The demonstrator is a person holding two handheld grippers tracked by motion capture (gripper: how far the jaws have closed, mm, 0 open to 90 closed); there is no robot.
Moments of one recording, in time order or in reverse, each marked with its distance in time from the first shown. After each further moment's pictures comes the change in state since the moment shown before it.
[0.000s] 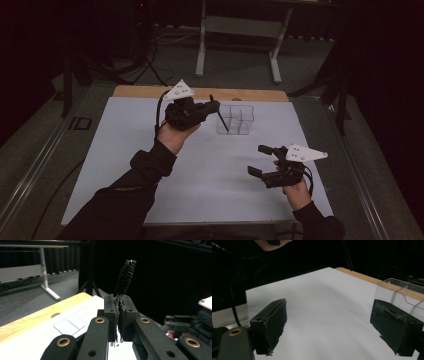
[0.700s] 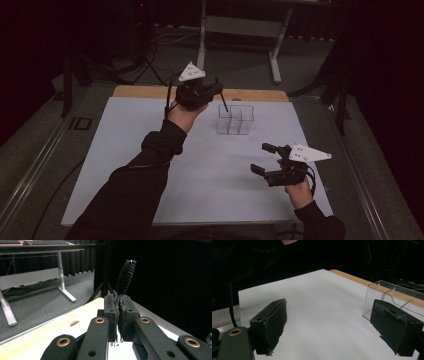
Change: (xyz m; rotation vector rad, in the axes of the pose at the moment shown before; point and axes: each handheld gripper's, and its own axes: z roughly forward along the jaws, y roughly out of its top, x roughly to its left) left arm 0.028 0.025 0.041 0.009 0.119 0.026; right arm -0.003 0.000 -0.006 -0.019 -0.033 -0.013
